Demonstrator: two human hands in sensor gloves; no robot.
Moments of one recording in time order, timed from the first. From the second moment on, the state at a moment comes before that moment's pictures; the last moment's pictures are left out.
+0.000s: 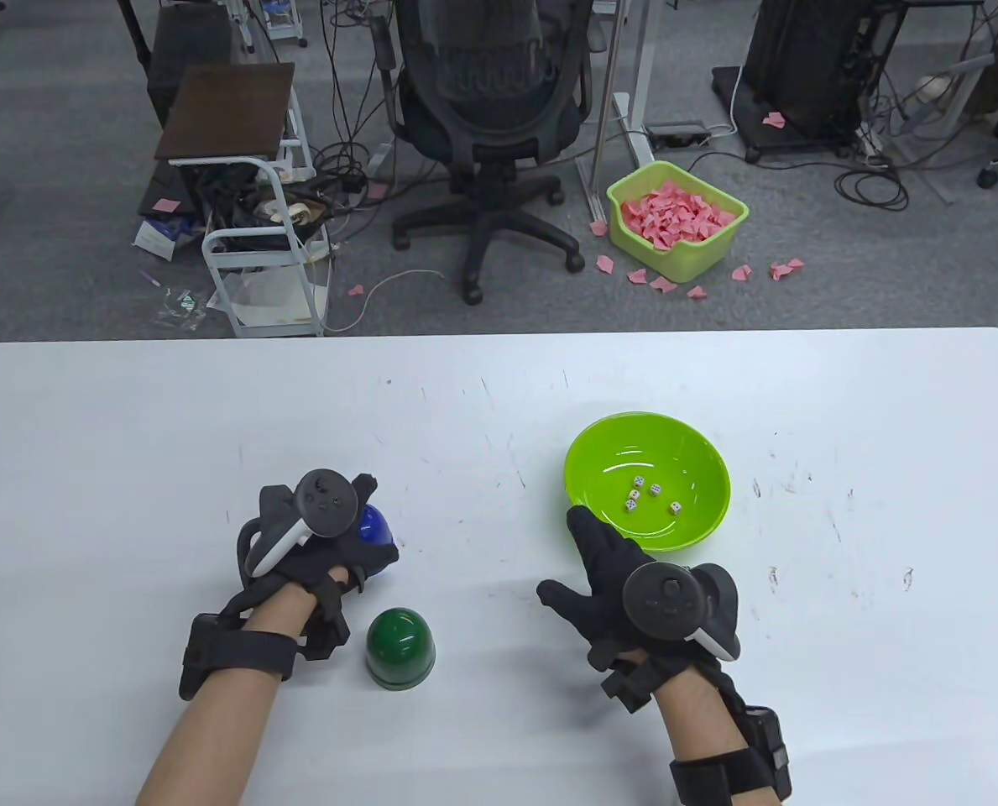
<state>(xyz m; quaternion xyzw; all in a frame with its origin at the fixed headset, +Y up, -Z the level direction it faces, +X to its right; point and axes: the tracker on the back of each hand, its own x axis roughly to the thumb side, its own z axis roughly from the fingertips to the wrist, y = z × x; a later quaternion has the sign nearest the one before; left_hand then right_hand) -0.235 -0.732 -0.417 -0.12 -0.03 0.14 0.98 0.120 -0.691 -0.325 0.21 -0.12 0.92 0.29</state>
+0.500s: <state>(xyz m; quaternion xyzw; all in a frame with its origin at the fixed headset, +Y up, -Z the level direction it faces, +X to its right) -0.228 -0.752 -0.429 -0.09 -0.01 0.09 0.99 0.120 -0.692 -0.325 0.20 -0.11 0.93 0.29</state>
